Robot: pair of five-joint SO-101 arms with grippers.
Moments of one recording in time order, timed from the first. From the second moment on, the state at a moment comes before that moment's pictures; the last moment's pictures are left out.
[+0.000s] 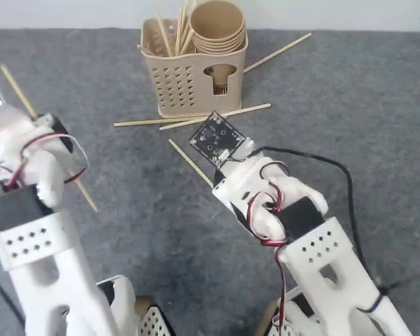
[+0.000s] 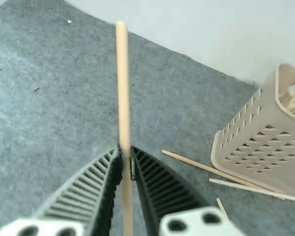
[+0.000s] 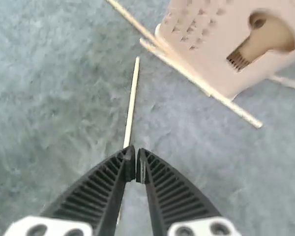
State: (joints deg) left arm -27.4 -41.7 26.4 63.4 14.4; right arm -34.8 -44.7 42.5 55.3 17.8
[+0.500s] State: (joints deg) left arm -14.3 -21.6 6.7 49.3 15.0; right arm -37.3 -1.3 34.3 41.0 13.5
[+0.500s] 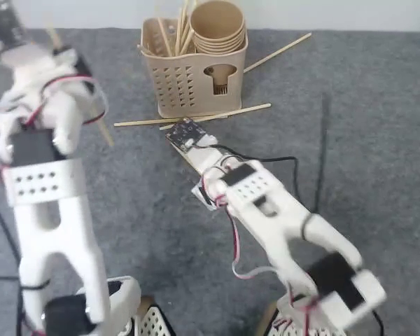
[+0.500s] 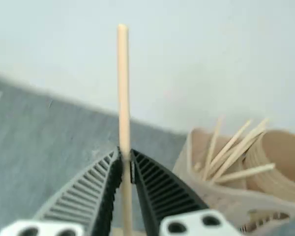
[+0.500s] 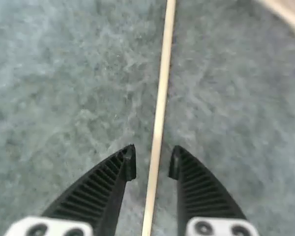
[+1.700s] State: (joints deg) left arm -4.3 8.9 -0.1 6.5 12.0; right arm -34.6 15.9 22.1 40.5 14.9
